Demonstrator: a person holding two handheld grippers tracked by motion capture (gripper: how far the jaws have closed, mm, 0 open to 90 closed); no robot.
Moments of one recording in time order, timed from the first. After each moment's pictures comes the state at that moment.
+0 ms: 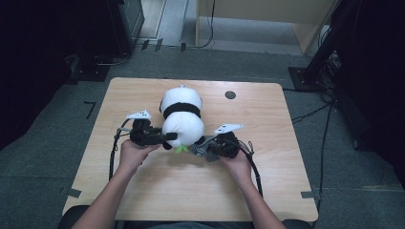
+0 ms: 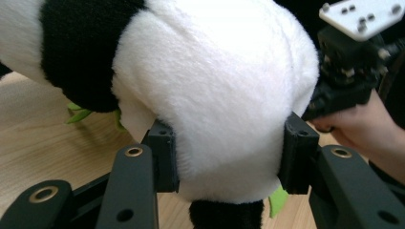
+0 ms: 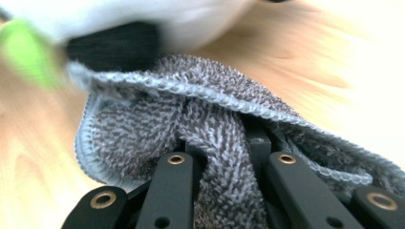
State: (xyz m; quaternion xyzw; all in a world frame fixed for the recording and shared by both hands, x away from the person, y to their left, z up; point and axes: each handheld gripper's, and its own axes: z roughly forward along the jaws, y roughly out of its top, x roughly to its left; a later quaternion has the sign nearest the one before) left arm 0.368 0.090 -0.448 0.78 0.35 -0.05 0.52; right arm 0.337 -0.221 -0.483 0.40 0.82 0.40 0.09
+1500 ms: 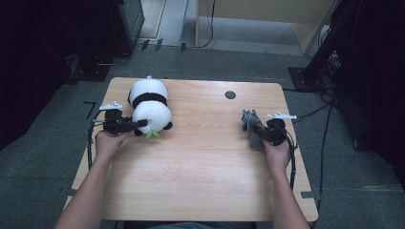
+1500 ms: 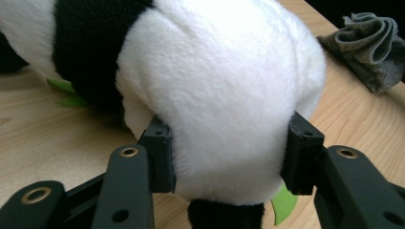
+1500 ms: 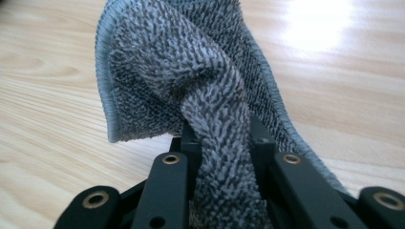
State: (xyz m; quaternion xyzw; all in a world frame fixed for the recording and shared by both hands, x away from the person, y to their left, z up) left arm 0.422 0.185 -0.477 0.76 0.44 0.03 0.49; right arm 0.371 -0.377 -0.488 0.58 0.71 0.36 0.17
